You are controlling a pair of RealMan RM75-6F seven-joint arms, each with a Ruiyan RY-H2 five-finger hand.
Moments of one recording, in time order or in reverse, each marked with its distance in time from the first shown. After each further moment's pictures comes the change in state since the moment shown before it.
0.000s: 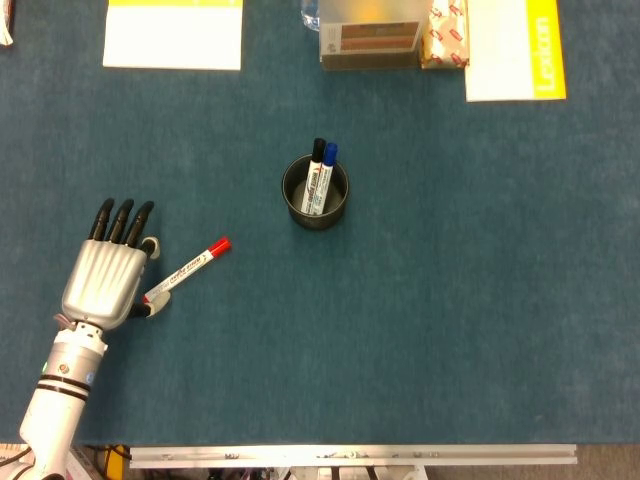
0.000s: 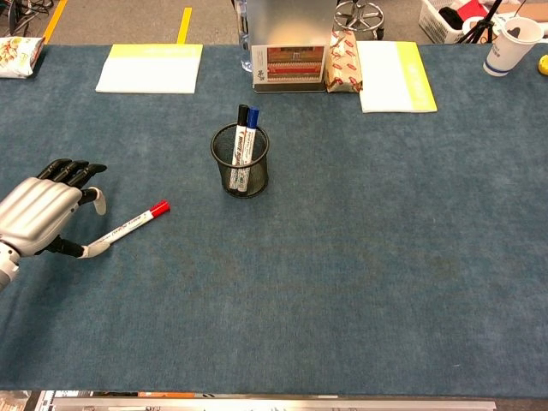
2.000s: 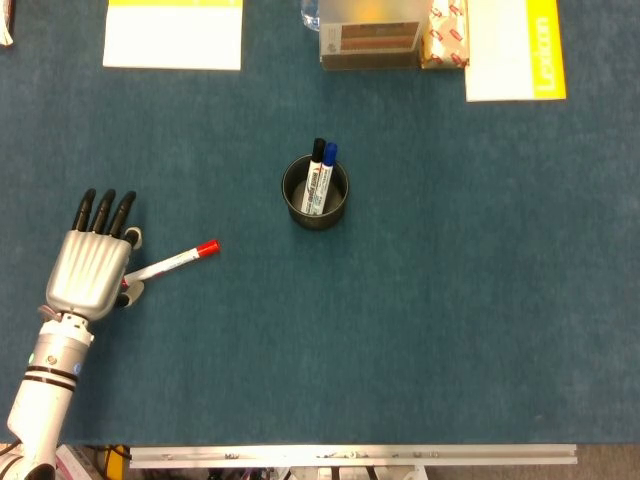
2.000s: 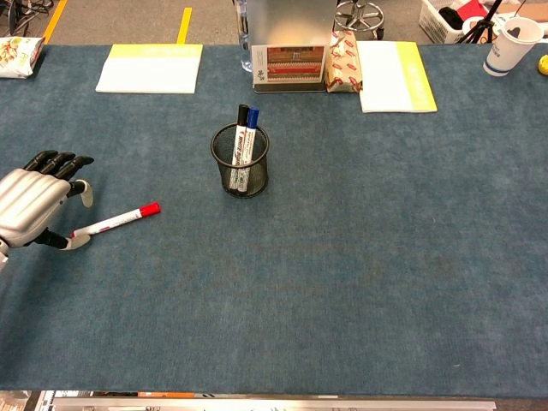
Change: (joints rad) left arm -0.004 0.017 -0.027 0.043 -0.008 -0.013 0.020; right arm 0.001 0.002 0.001 -0.002 0.002 -0.001 0.002
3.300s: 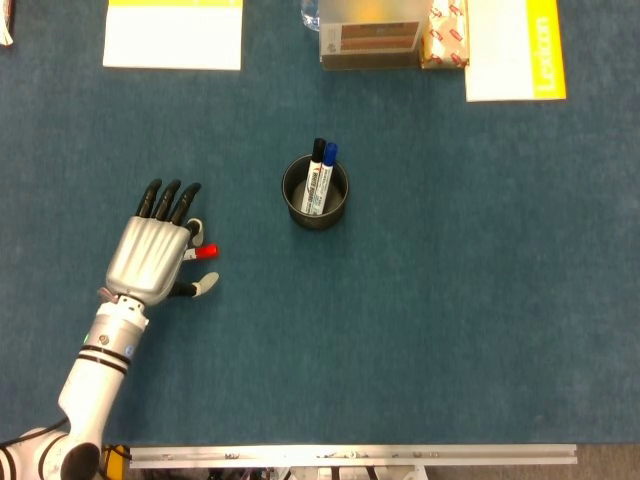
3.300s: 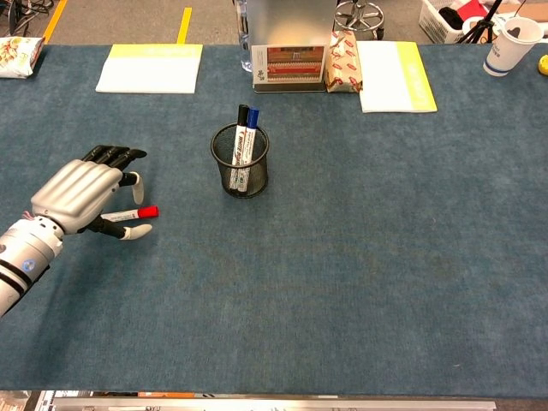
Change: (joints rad) left arm -0.087 -0.065 -0.059 -0.115 -0.064 -0.090 0.015; right arm -0.001 0.003 0.001 -0.008 0.005 -0.001 -0.003
